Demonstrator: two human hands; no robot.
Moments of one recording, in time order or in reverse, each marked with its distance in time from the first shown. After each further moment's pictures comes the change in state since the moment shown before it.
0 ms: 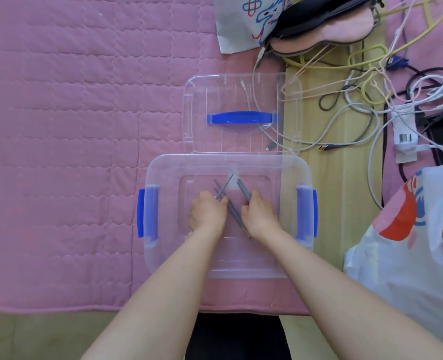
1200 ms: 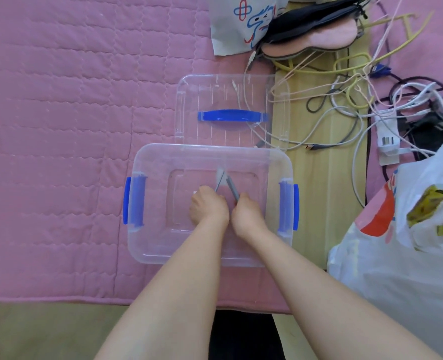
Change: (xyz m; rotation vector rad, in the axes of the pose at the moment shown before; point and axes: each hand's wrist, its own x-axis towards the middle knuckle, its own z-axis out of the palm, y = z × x) left_hand -0.023 0.023 0.021 -0.025 0.129 -0.038; right_hand -0.018 0.006 0.000 0.079 -0.015 -0.059
